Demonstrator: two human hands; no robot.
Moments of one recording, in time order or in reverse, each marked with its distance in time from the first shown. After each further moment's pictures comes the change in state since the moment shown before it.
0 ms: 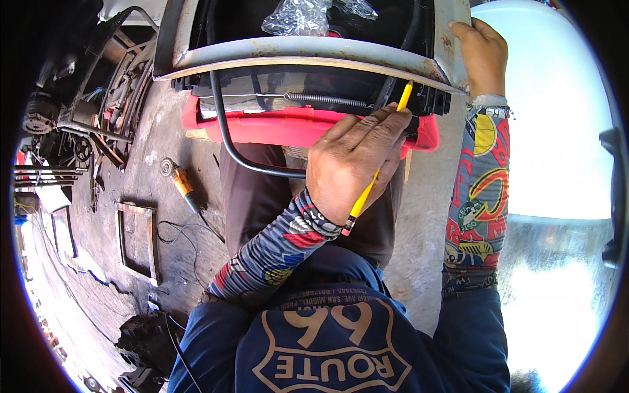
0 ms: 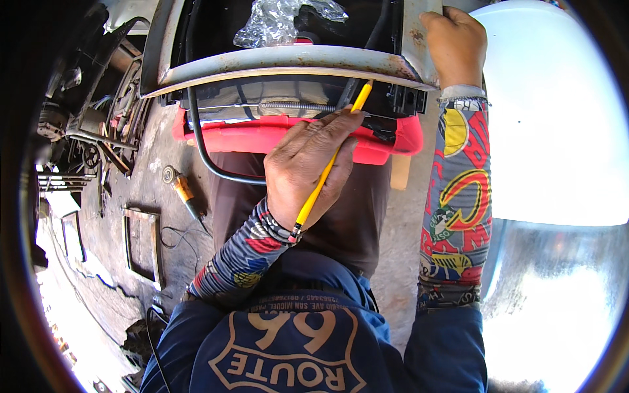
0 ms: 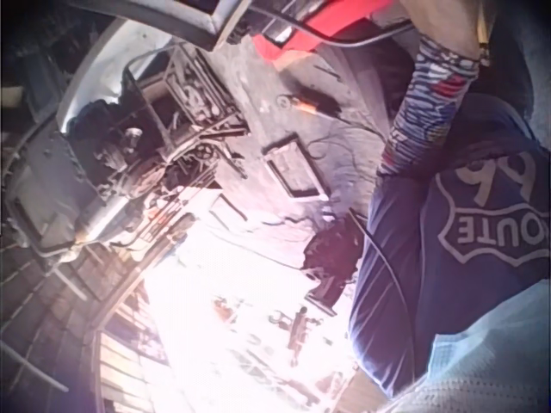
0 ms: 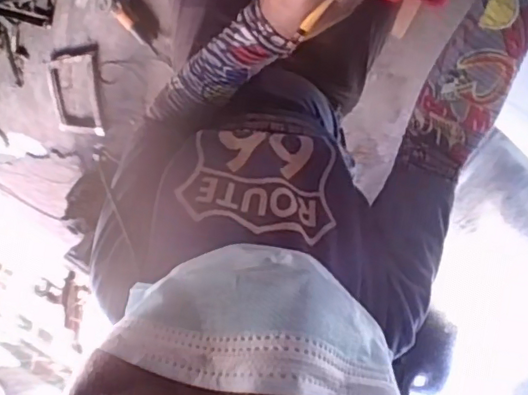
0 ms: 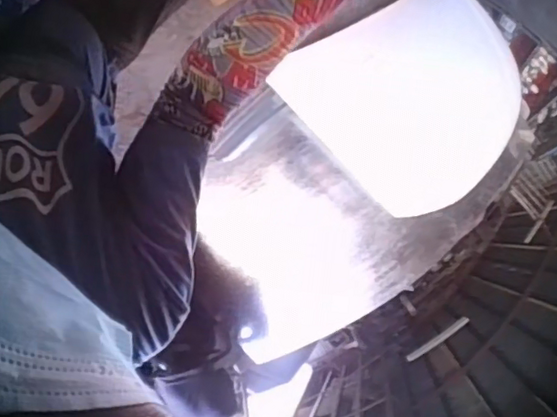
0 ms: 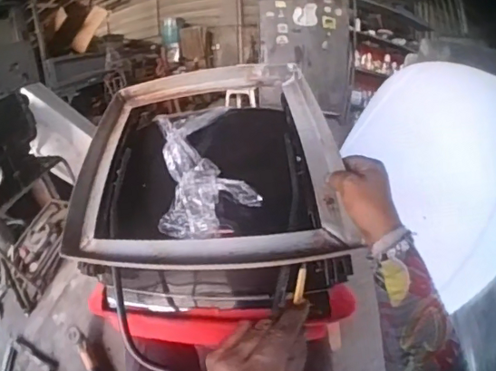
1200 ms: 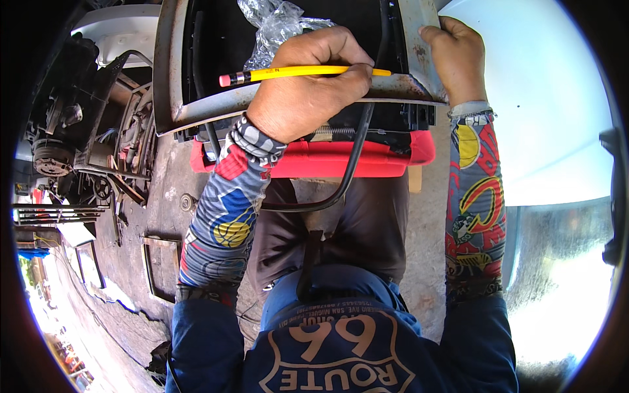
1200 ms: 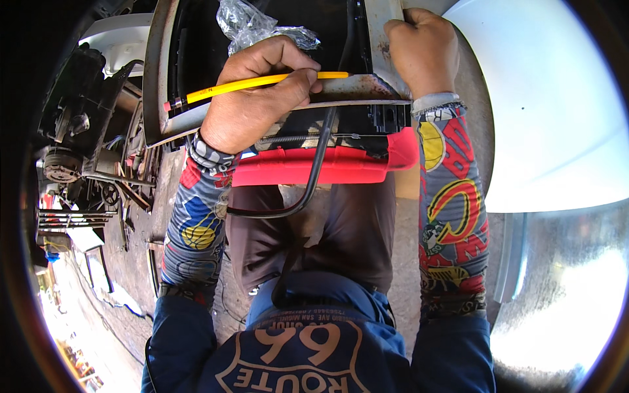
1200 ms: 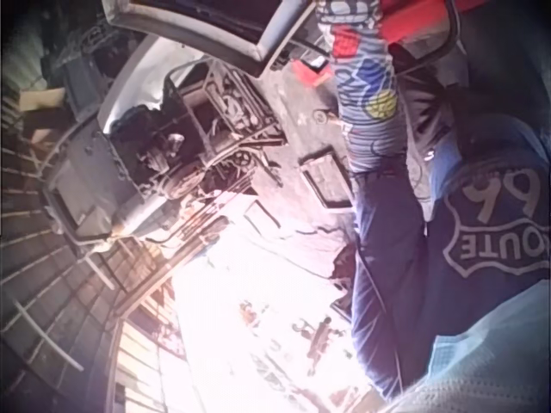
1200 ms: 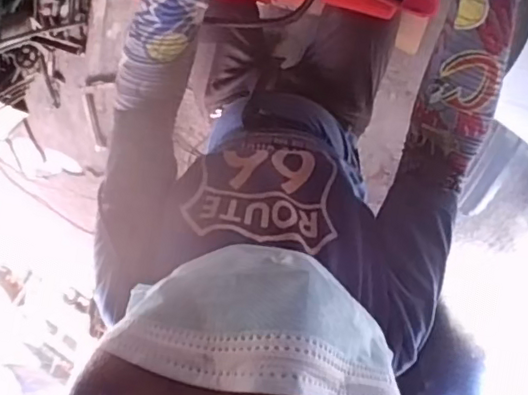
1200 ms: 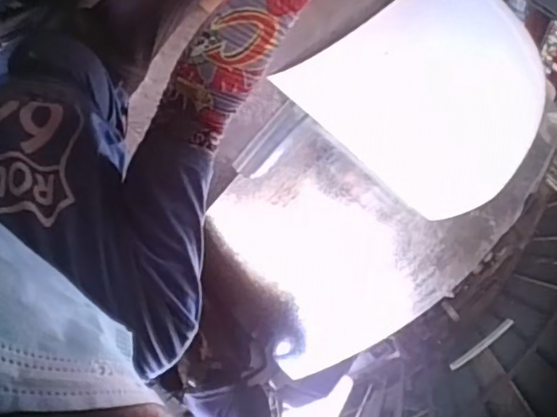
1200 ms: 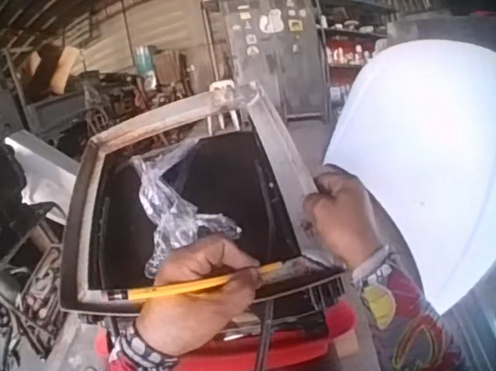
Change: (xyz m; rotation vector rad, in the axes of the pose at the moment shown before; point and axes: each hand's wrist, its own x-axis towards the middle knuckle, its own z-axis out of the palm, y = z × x) left_hand 0.123 -0.063 -0.021 -0.366 -0.471 -0.128; right_hand -0.007 -0.011 0.001 -0.163 0.057 -0.026
